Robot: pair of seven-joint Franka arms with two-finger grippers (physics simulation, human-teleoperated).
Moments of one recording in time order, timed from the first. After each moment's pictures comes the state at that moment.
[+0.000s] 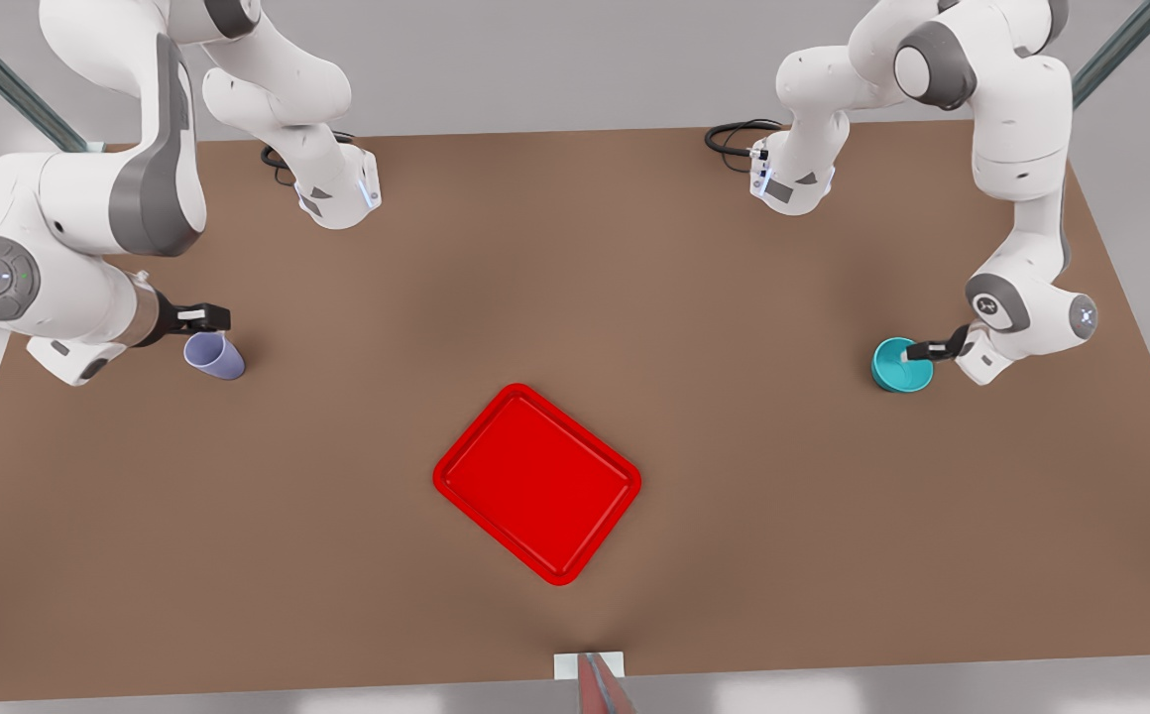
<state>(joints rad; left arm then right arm) 0.02 0.43 0.40 -2.19 -0.40 2.27 0.69 0.04 0.17 0.01 -1.42 -0.10 1.27 -0.05</state>
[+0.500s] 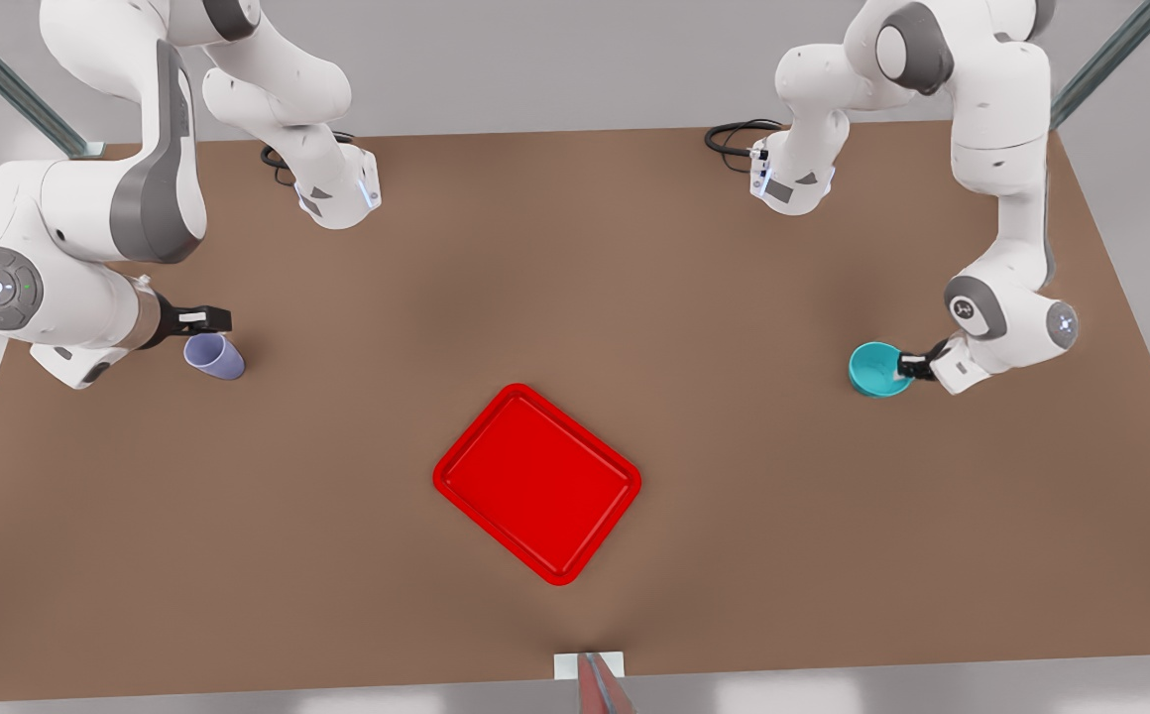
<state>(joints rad) -0.15 0.35 0.39 -2.17 -0.42 2.28 0.77 0.03 0.18 0.01 -1.42 -0.10 1.26 -0.05</state>
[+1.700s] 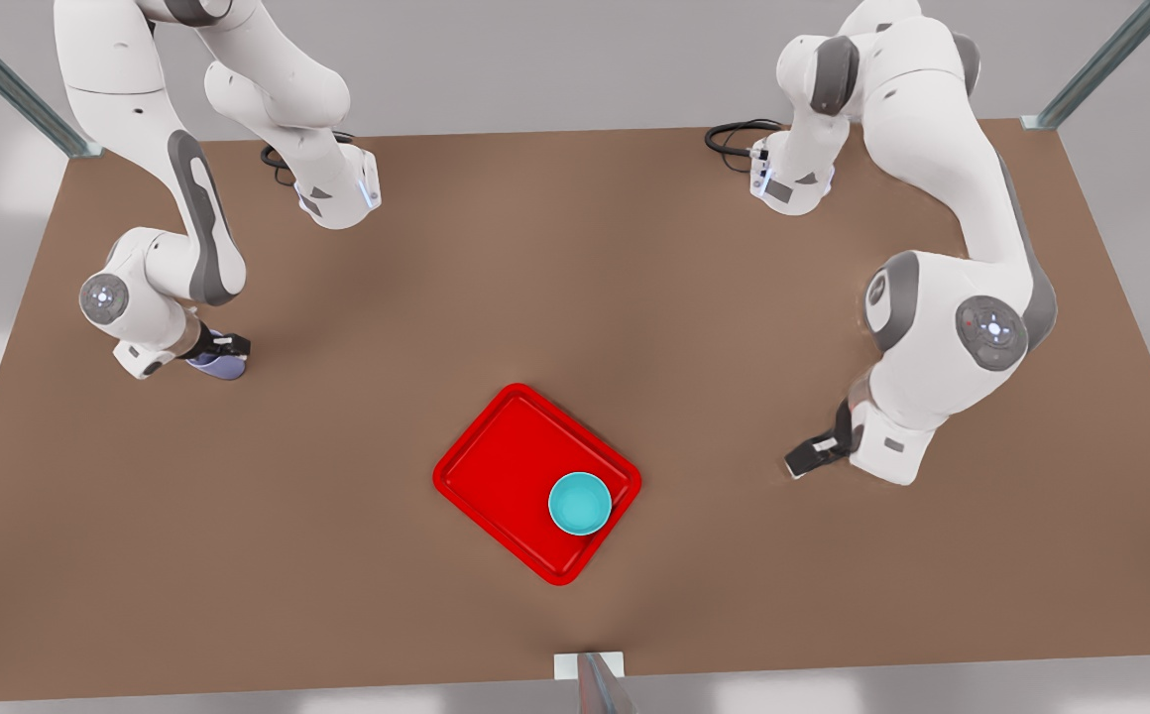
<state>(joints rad) -0.42 0.54 0.35 -1.06 -0.27 1.69 -0.49 -0.17 0.07 -0.14 -2.47 -0.11 2.41 -0.22</state>
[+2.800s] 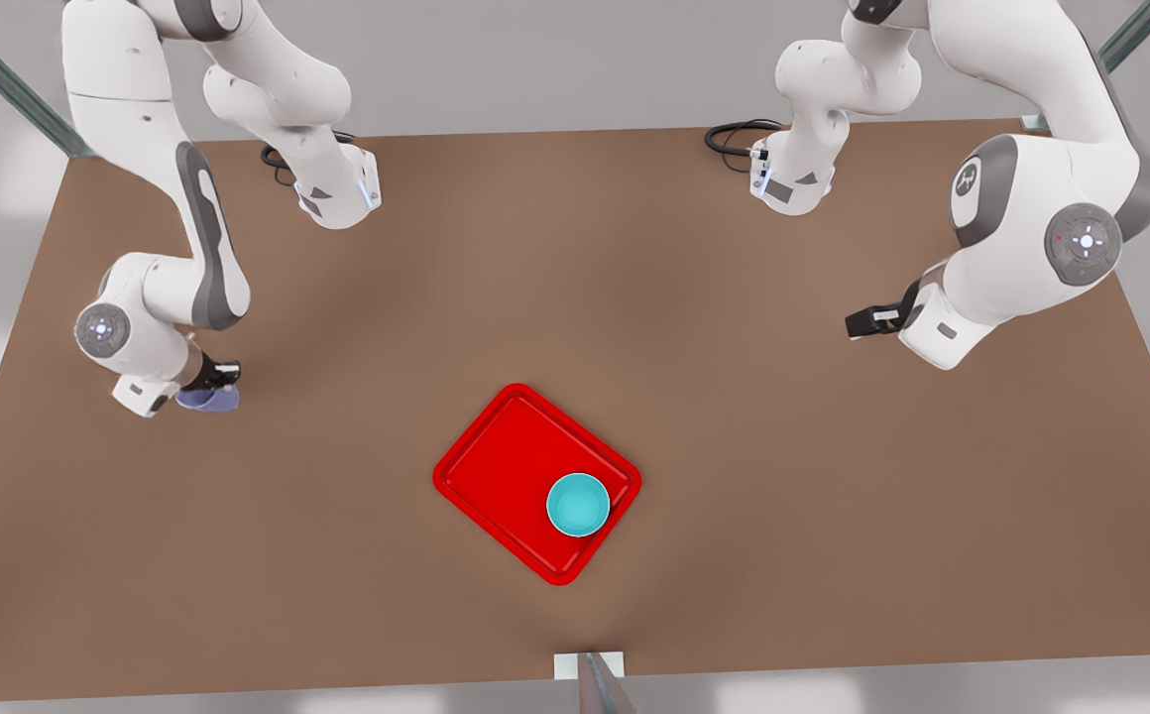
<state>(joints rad) -0.27 0.20 0.14 -1.41 -0.10 1.40 -0.25 0.01 0.15 -0.14 -2.19 -0.08 2.26 -0.32</state>
